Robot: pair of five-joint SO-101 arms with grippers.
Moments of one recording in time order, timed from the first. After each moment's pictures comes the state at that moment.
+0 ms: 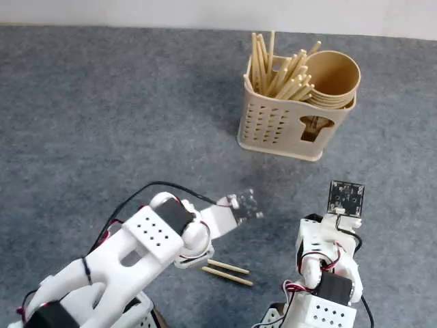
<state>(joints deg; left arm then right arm) 35.9 -33.5 53.2 71.7 -21.9 13.3 -104.6 95.7 61.5 10.2</state>
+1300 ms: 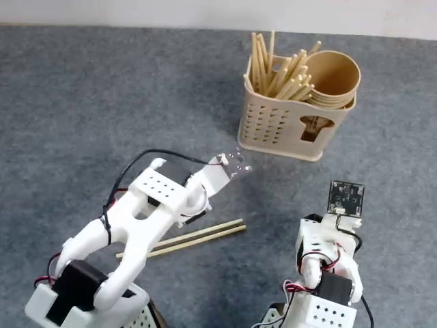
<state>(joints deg) 22.5 -12.5 41.4 61.5 -24.9 13.3 -104.6 95.7 61.5 10.2</state>
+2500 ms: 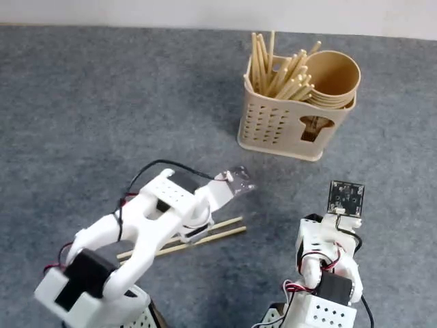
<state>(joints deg) 25.9 -6.3 45.3 57.5 -25.0 13.3 -104.6 95.7 61.5 10.2</state>
